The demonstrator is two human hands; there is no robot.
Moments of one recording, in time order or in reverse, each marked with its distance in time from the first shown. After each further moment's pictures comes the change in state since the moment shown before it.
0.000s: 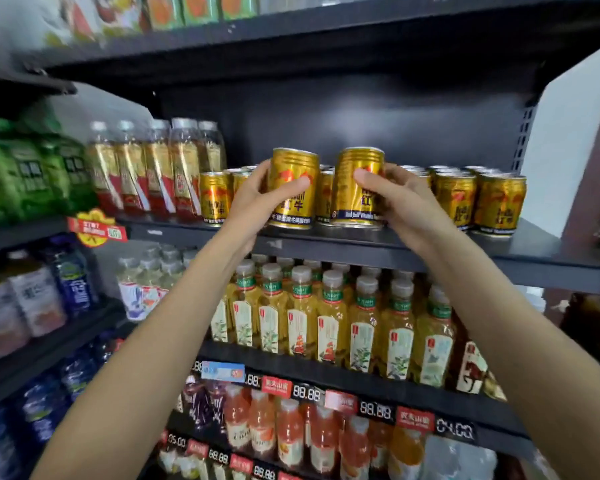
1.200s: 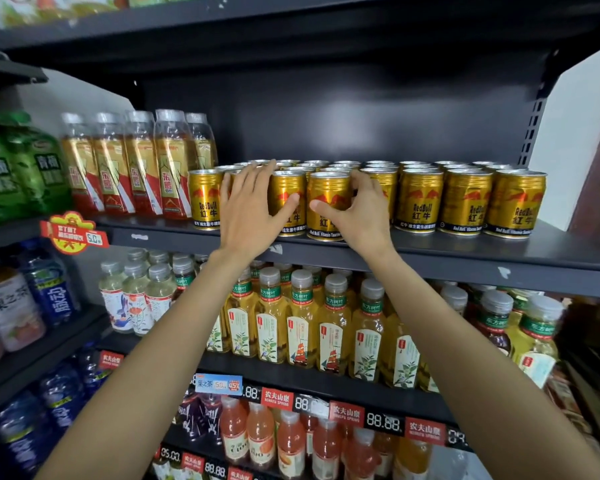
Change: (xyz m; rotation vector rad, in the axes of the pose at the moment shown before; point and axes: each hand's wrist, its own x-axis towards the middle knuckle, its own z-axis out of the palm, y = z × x) left_hand 0.052 -0.072 -0.012 1.082 0.283 0.486; right_hand 0.049 0.063 0.047 -0.828 0.342 -0.214
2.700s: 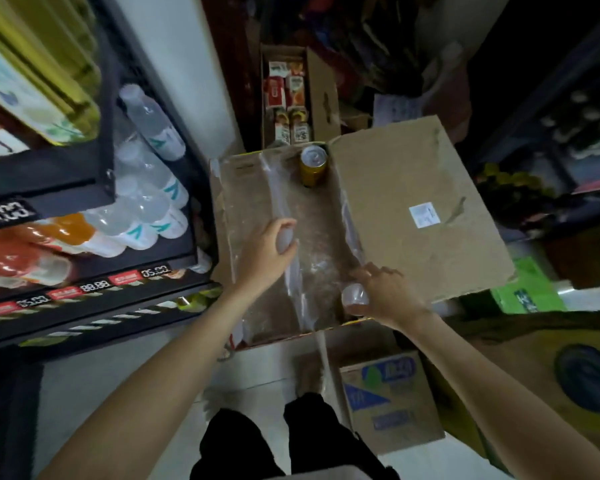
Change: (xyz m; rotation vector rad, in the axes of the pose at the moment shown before) left_hand -0.438 0.548 0.214 -0.726 -1.170 -0.220; right_hand -0.442 0.494 -0.417 -0.655 -1.082 0.680
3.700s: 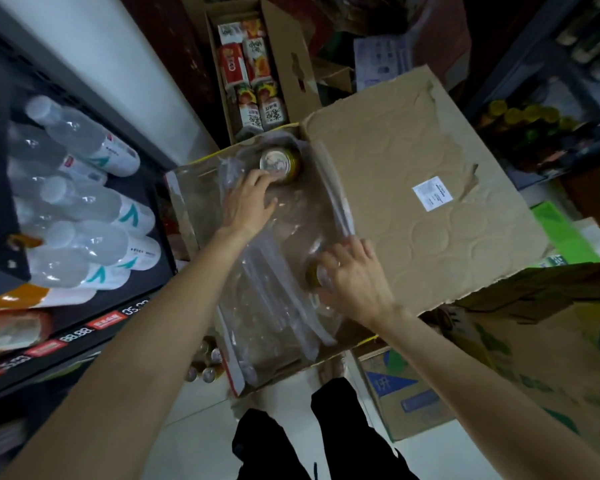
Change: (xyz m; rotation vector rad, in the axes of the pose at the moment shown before) left_hand 0.156 -0.058 0.036 0.545 -0.164 0.182; right_hand 0.072 -0.023 0.016 -0.108 0.376 -0.074
